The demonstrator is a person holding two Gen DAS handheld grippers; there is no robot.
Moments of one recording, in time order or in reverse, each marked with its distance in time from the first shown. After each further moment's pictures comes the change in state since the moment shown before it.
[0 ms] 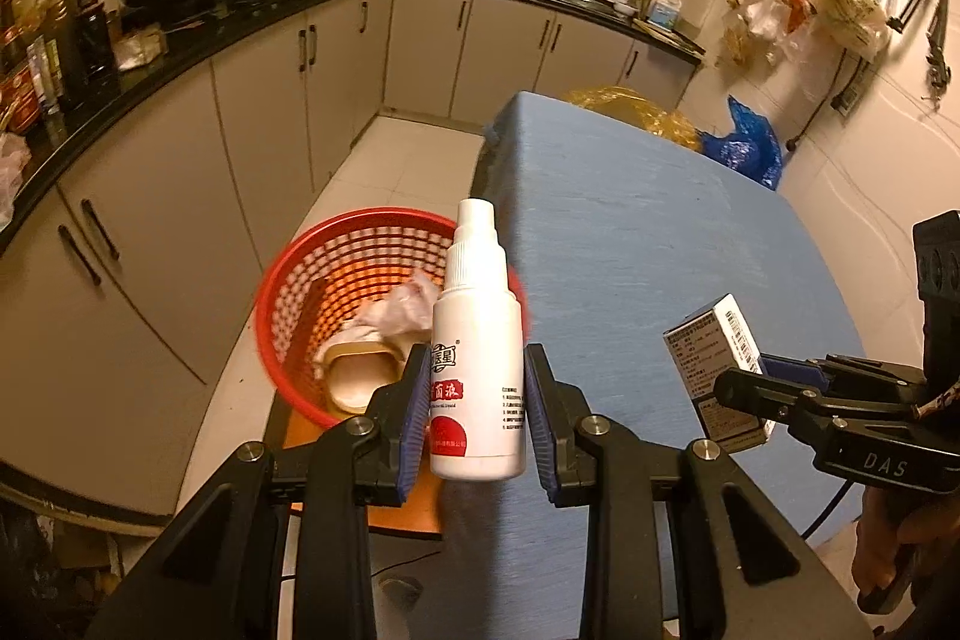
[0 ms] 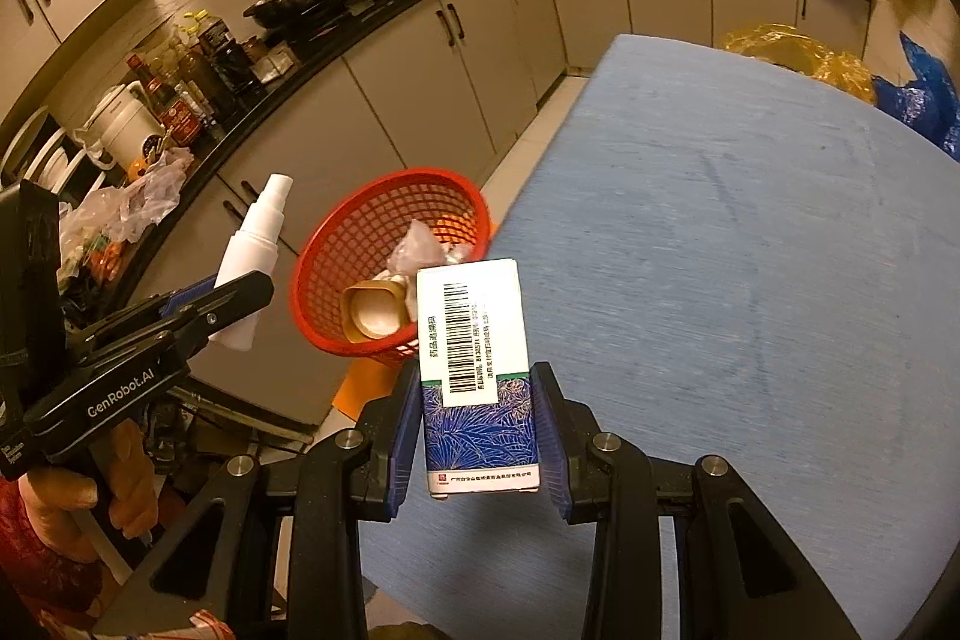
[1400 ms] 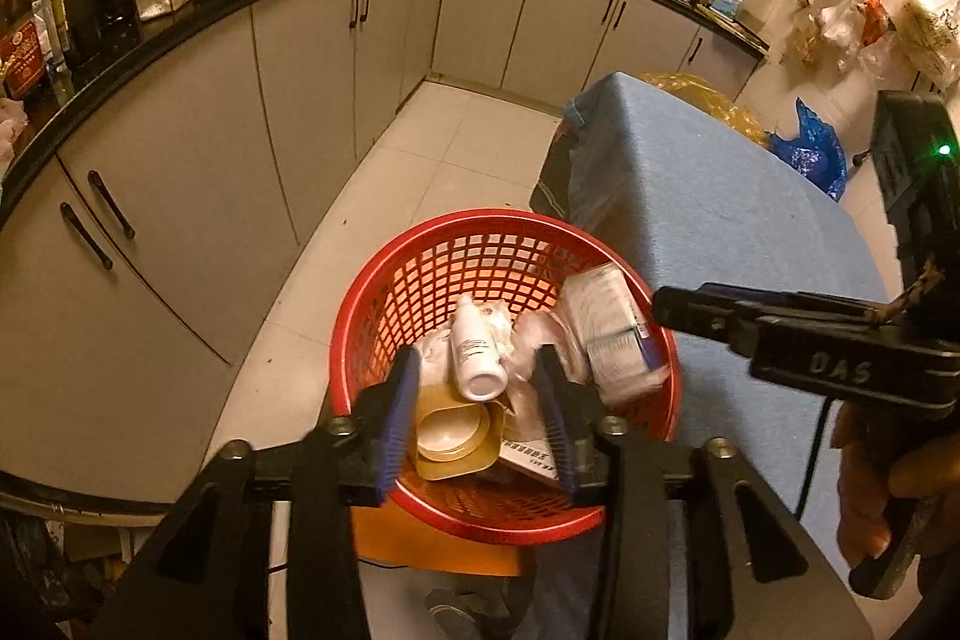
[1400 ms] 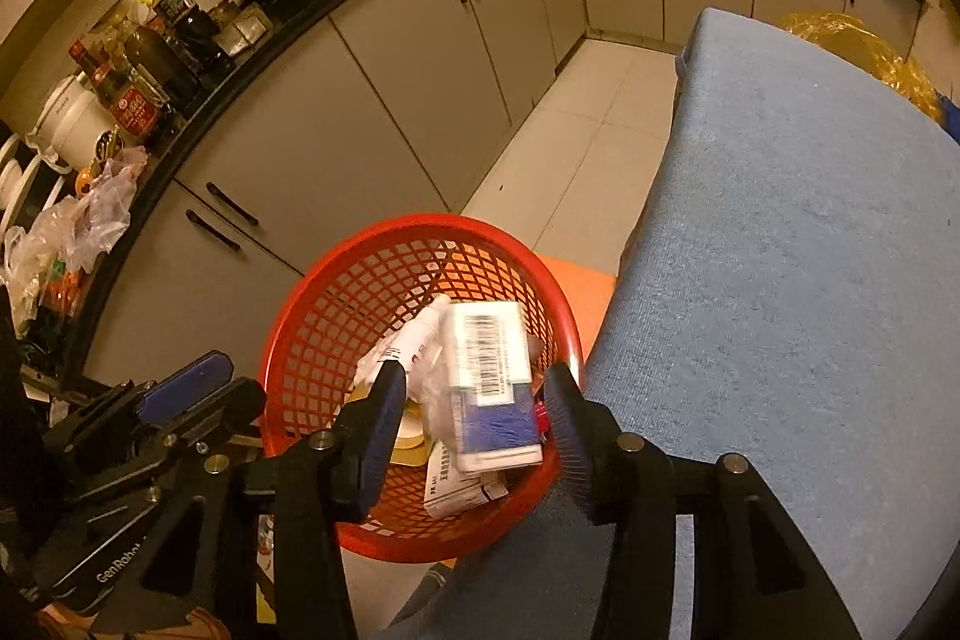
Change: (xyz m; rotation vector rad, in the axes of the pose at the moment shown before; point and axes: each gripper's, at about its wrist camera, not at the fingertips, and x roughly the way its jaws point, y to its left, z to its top) left arm 0.074 0.073 0.033 -0.067 0.080 0.075; right arm 0.136 0.031 0.100 0.008 0.107 -0.004
